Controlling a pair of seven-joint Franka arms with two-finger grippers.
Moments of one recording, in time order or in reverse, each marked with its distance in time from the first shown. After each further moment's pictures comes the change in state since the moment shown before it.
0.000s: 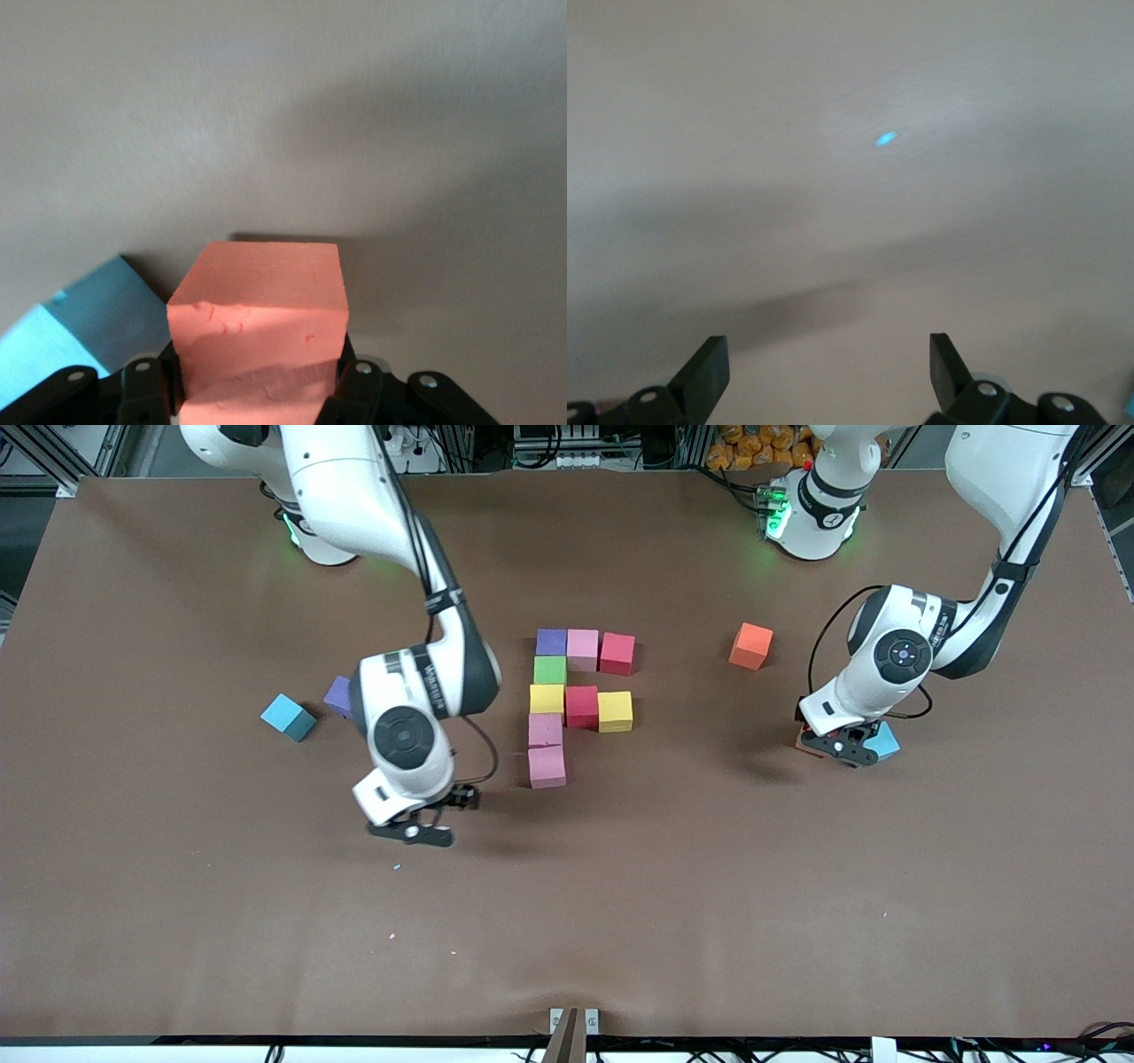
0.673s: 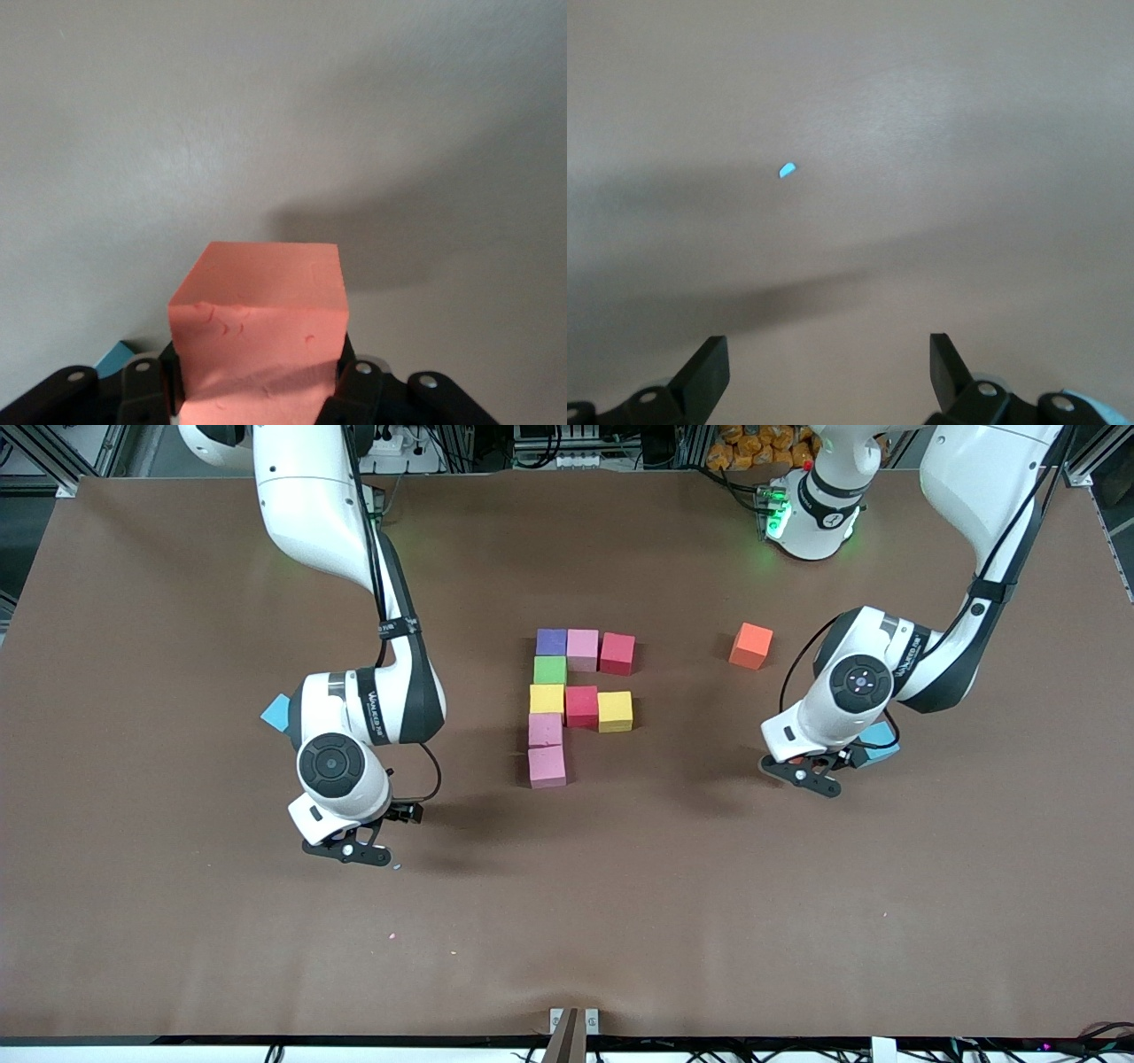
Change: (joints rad) left arm -0.155 0.090 -0.010 0.293 0.000 -0.259 -0.011; right arm -0.046 0.000 -0.037 -0.034 0.001 -0.015 -0.196
